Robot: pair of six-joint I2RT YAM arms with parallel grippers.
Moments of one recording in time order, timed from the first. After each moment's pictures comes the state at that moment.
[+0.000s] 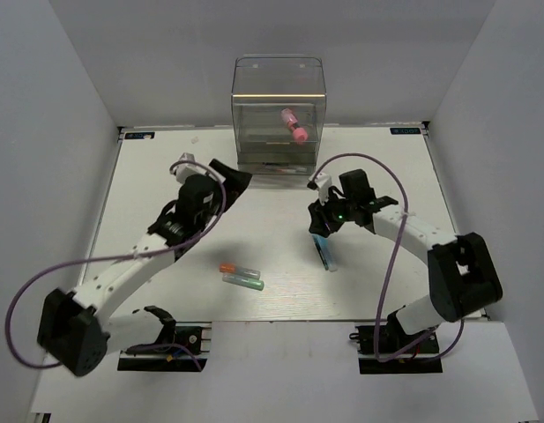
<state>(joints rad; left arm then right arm) -0.58 1.23 0.89 -0.03 -0.27 -1.18 0.42 1.43 0.84 -0.25 -0.53 -0.31</state>
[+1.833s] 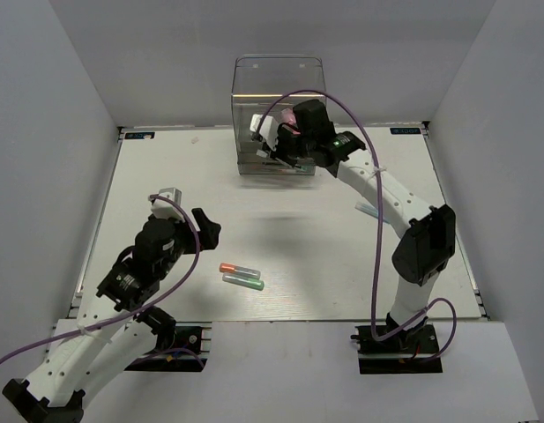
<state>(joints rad) -0.58 0.59 0.68 -0.49 -0.26 -0.50 0.64 1.82 1.80 -0.55 -0.39 -0.68</state>
